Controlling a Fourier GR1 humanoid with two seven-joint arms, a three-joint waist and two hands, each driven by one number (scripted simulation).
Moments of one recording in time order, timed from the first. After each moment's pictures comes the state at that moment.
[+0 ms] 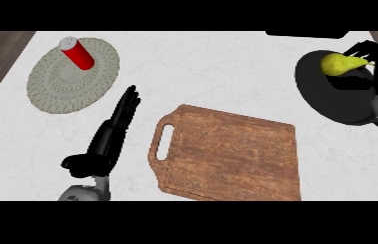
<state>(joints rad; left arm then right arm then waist) -0.06 0.05 -0.18 -1.56 0.01 0.02 -0.11 -0.77 -0.56 -0.24 -0.43 0.45 -0.38 -0.45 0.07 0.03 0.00</state>
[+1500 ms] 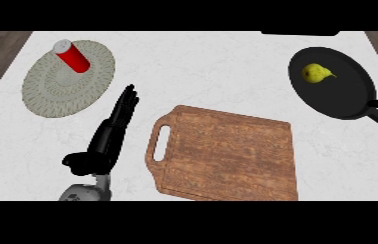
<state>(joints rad) -0.07 0.04 -0.17 -1.55 0.00 0.03 -0.11 -0.80 -0.76 -0.46 -0.13 0.22 0.40 -0.70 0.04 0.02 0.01</state>
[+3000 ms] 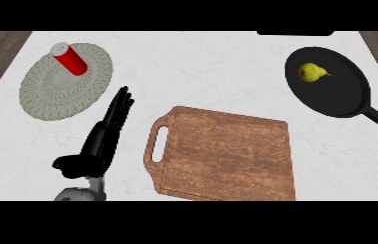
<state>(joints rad) -0.05 0.05 -0.14 -1.57 0.02 0.01 -0.11 -0.56 -0.82 -0.37 -0.24 0.25 0.42 -0.84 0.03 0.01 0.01</state>
